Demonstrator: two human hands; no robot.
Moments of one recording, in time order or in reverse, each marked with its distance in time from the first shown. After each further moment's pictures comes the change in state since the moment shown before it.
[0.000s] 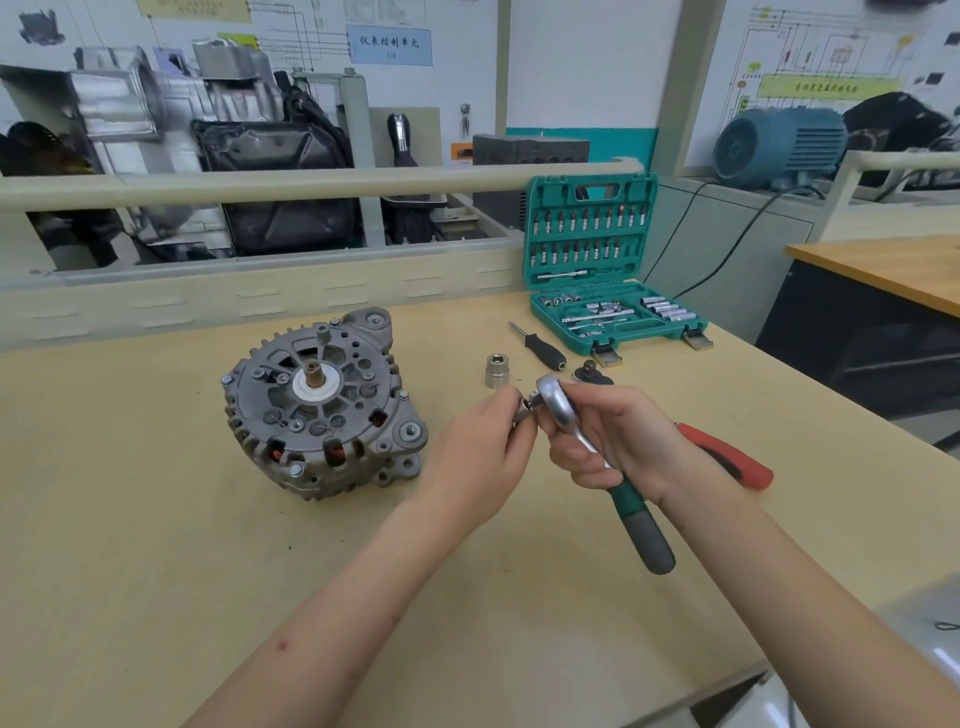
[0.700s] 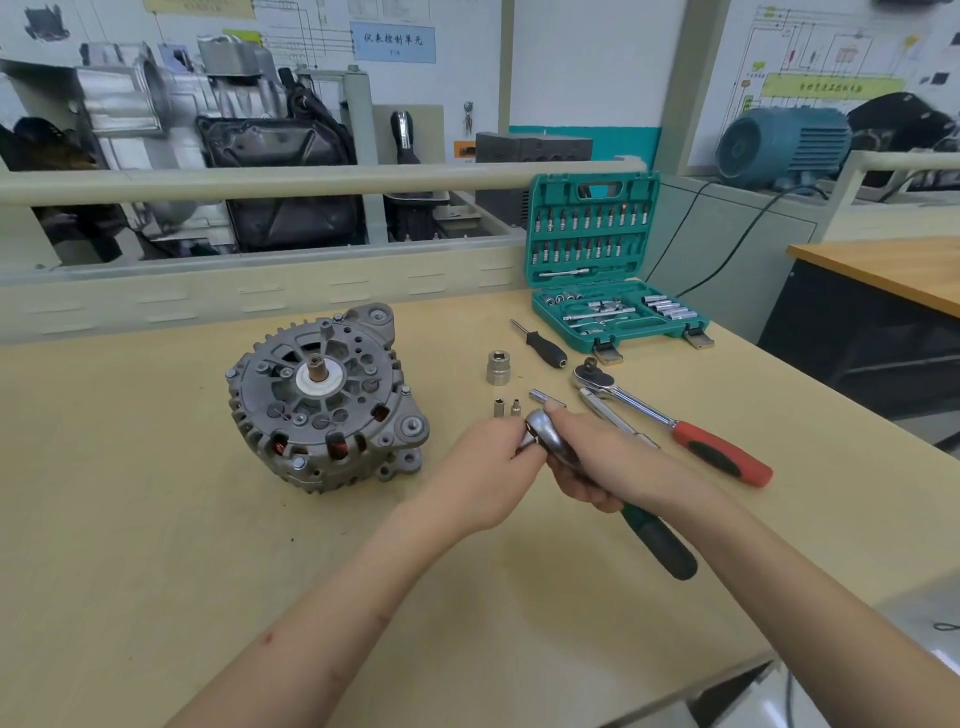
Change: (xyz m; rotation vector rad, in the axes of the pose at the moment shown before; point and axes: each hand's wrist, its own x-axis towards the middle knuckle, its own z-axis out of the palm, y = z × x) left_hand -0.002 0.004 0.000 -0.078 -0.344 -0.225; right_hand -0.004 0.013 0.014 -0.726 0.259 0.094
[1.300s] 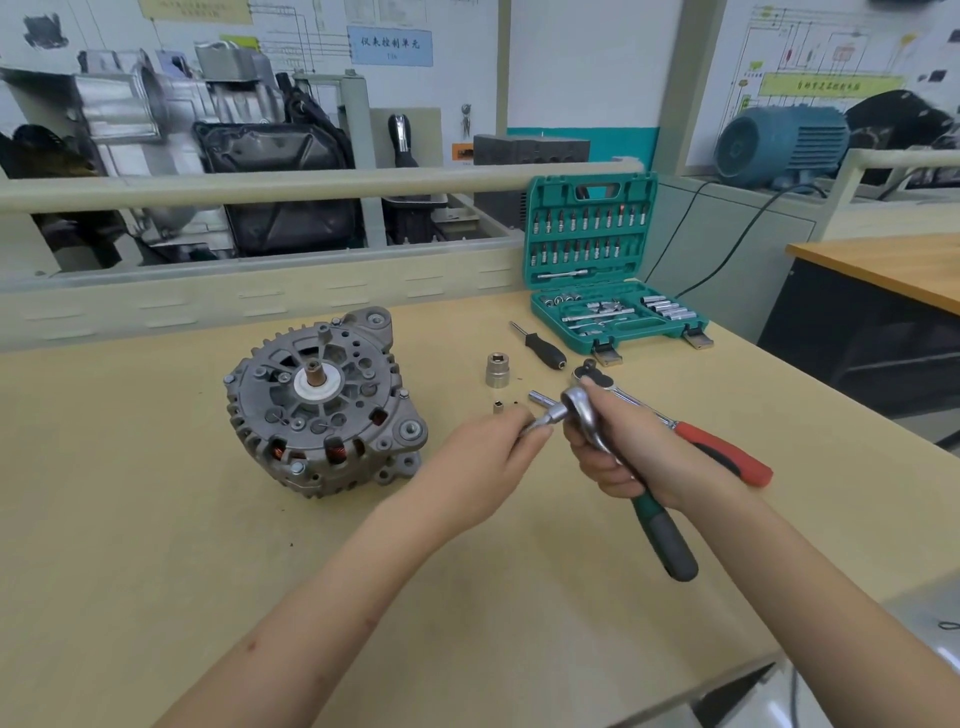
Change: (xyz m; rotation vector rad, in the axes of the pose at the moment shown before) left_hand 0.001 0.000 -0.008 0.133 0.015 0.161; right_hand 0.002 0.007 -0.018 0.450 0.009 0.078
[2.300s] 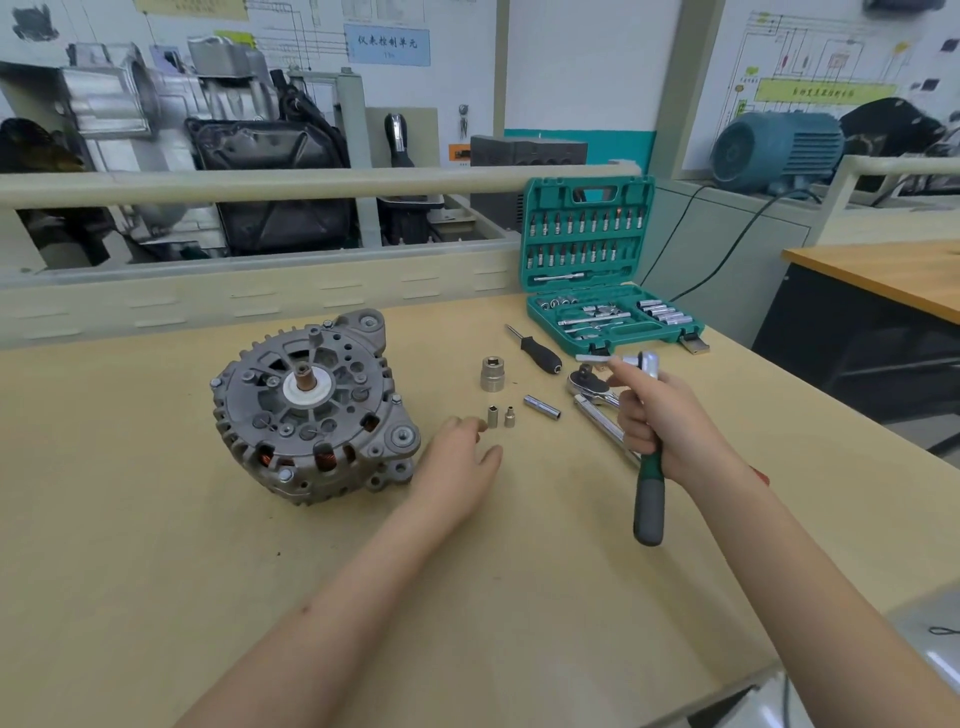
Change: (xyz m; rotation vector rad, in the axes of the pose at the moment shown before) left_hand 0.026 -0.062 0.045 -0.001 0.132 -0.376; right_hand 0.025 0.004 -0.036 0.218 0.406 -0.204
